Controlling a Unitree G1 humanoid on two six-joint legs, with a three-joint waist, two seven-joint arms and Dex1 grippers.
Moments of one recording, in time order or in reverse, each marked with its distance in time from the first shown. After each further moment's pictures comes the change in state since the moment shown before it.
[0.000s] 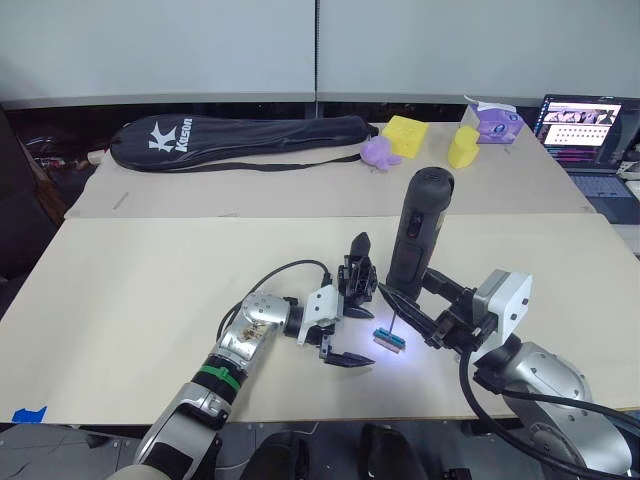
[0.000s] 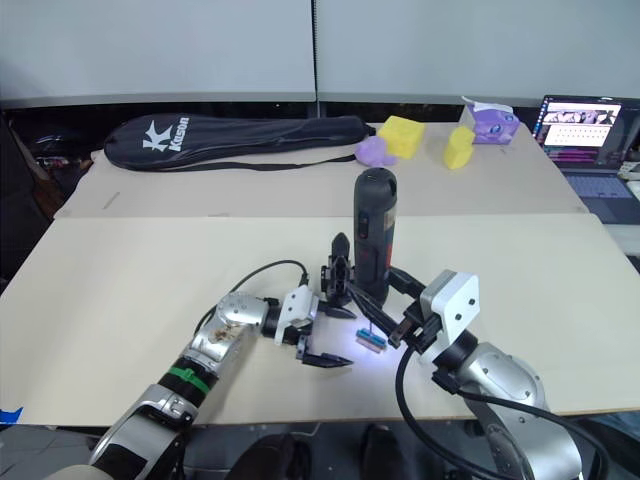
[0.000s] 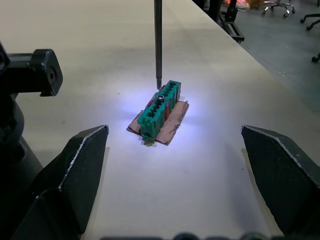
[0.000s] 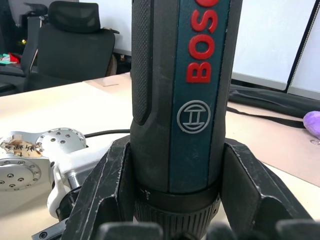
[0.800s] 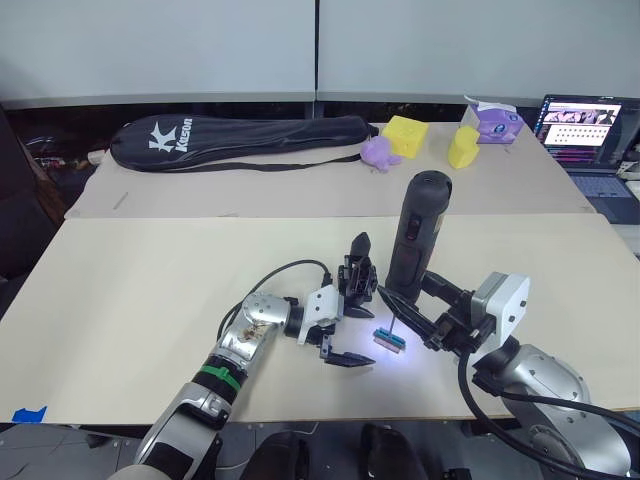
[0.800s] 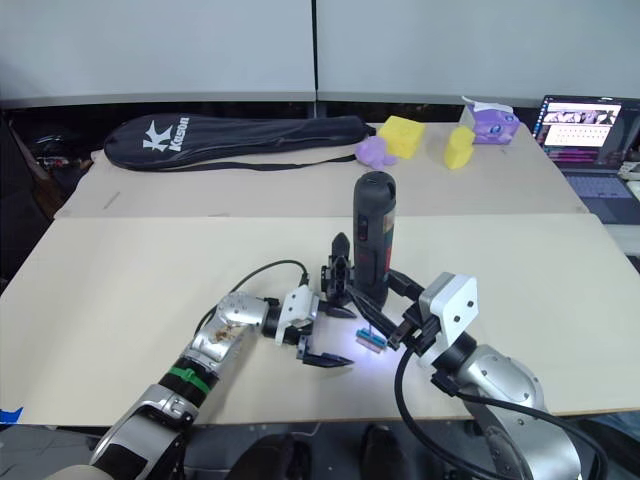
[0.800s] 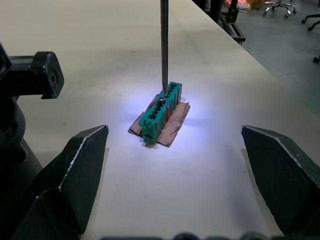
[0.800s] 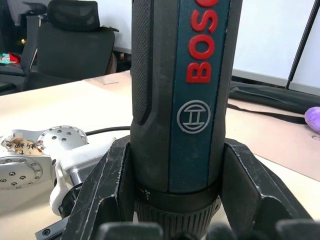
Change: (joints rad) left arm 0.000 -0.001 0.000 0.002 0.000 -0.004 0.003; right arm 0.011 0.002 0.006 0.000 -0.002 0.000 -0.001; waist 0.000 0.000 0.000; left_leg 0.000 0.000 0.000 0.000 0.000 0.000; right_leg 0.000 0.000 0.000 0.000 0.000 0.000
